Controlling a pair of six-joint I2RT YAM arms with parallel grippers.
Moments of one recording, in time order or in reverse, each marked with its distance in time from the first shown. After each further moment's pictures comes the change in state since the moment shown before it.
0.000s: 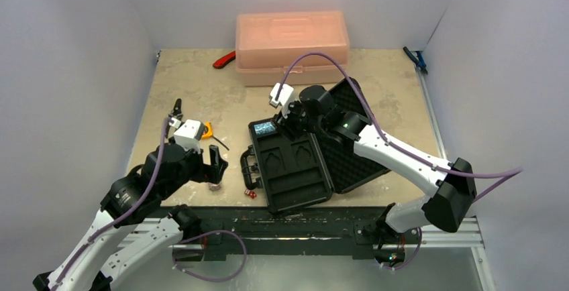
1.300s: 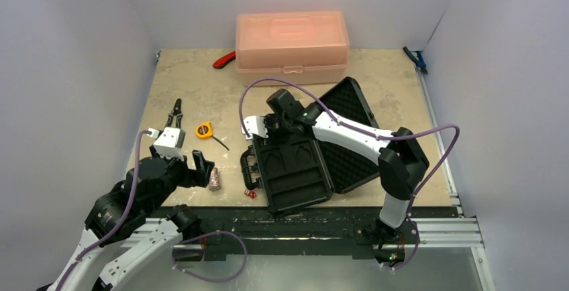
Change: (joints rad) left arm 0.000 -0.166 0.000 -0.071 -0.143 0.006; right arm 0.018 0.372 0.182 -0.166 -0.146 -0.733
